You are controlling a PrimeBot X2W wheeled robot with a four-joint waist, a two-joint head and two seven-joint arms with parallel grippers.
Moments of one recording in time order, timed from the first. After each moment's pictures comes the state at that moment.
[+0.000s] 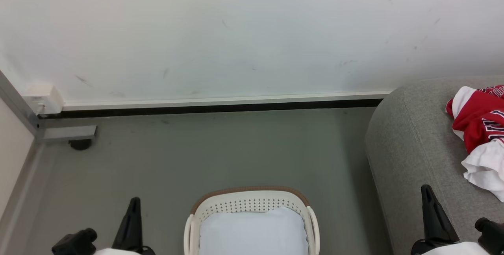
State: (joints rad) left arm -0.04 0.04 0.03 0.25 -0.43 -0.11 -0.20; right arm -0.06 -0.08 0.06 0.26 0.53 0.13 -0.20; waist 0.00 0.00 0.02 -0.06
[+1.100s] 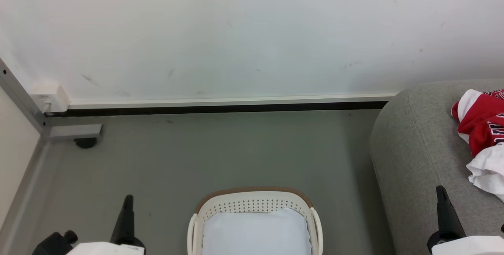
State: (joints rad) left arm -0.06 0.04 0.06 0.25 -0.91 -0.12 -0.07; right arm -0.08 -0.07 -0.01 0.26 0.97 0.13 -0.08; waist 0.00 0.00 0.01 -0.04
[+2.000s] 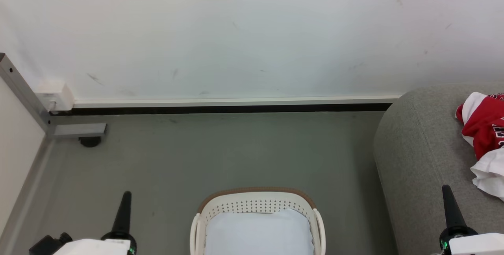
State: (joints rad) left arm -0.08 0.04 0.08 0.25 -1.20 -0.12 0.00; right arm -0.08 -0.06 -0.05 0.25 1.23 0.13 0.00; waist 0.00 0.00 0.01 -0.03
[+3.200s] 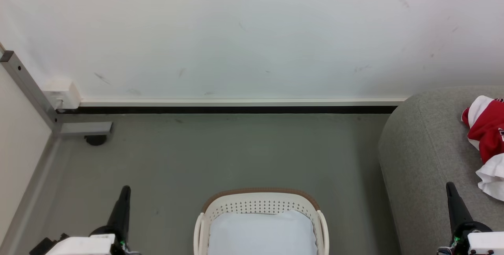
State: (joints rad) left arm -0.10 0.04 0.10 0.25 -1.49 -0.12 0.08; right arm -0.10 -0.05 -0.10 0.25 1.50 0.13 0.08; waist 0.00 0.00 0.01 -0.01
